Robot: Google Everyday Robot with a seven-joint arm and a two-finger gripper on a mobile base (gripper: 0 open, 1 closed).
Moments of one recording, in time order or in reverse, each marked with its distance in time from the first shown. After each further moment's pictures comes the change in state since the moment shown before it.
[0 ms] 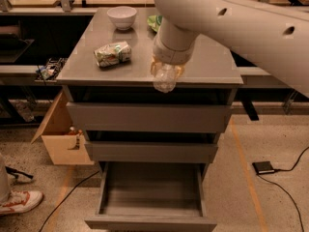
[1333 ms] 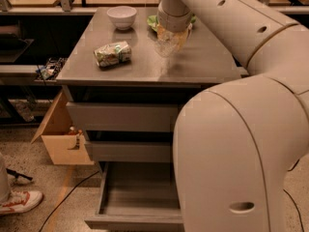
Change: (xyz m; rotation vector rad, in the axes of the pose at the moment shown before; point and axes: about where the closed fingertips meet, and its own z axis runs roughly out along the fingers) arm -0.138 -0.012 0.049 0.096 -0.037 0.433
